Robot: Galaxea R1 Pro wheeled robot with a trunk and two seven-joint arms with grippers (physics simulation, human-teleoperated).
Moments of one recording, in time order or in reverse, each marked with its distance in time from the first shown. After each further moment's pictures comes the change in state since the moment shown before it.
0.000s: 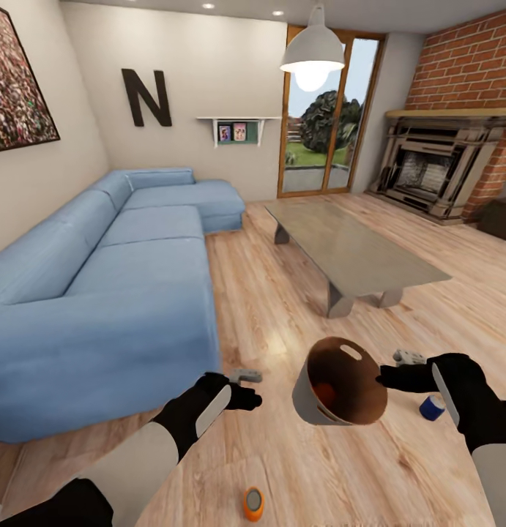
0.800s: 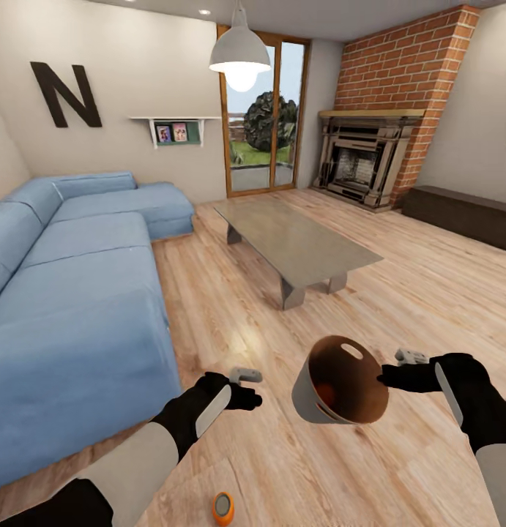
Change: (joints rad) left arm 0.001 0.000 0.002 -0.001 0.003 0.000 -0.001; right arm 0.000 -0.013 0.000 0.000 -0.024 0.006 0.009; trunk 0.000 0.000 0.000
